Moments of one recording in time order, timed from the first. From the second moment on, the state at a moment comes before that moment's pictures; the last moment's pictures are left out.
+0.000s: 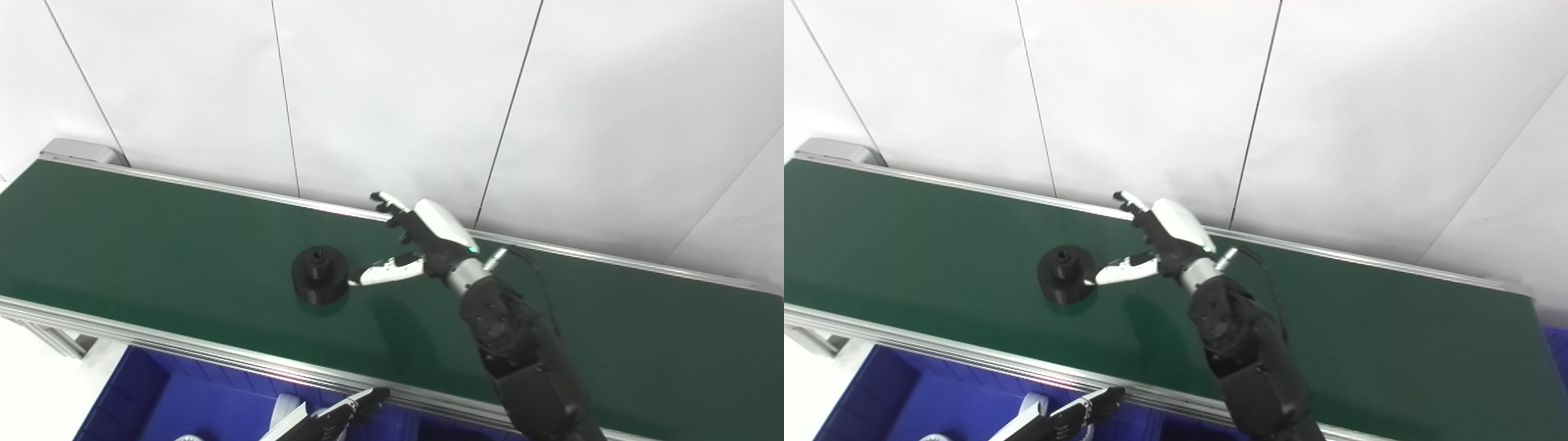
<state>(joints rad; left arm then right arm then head) 0.31 0.28 -0.29 0.01 -0.01 -0.43 -0.41 -0.56 0.01 0.48 0.17 -0.64 0.37 0.33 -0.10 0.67</state>
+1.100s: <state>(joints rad) 0.33 0.26 -0.30 -0.02 -0.04 -0.43 -0.44 -0.59 0.01 0.63 0.46 -0.71 0.27 0.18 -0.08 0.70</state>
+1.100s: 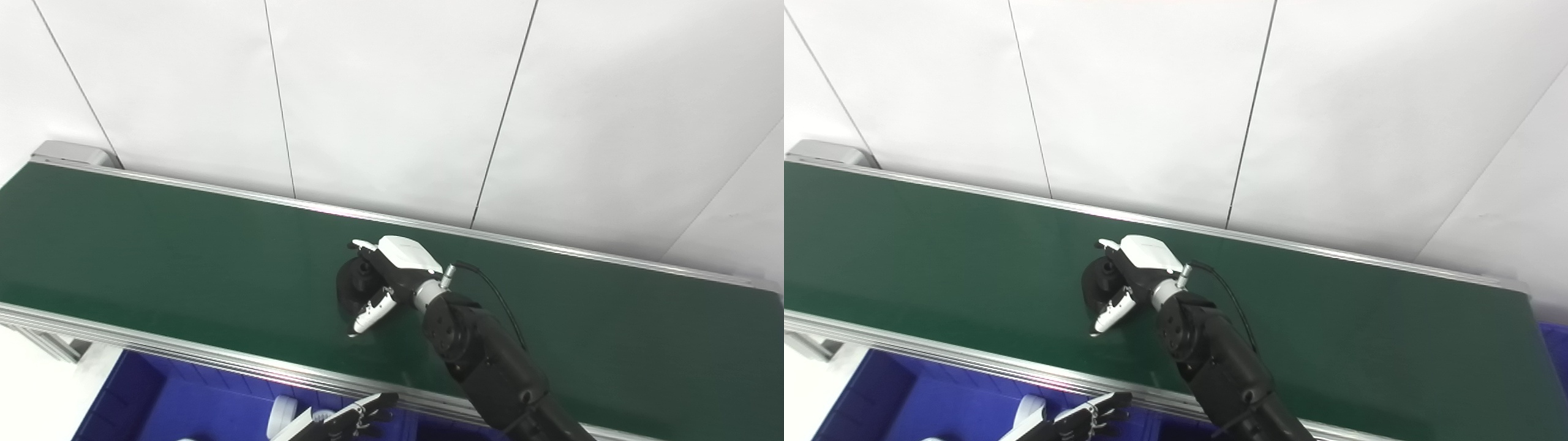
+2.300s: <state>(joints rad) 0.32 0.27 -0.29 -0.02 -0.02 -0.43 -0.43 -0.23 -0.12 0.48 -0.38 -0.77 0.33 0.23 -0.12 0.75</state>
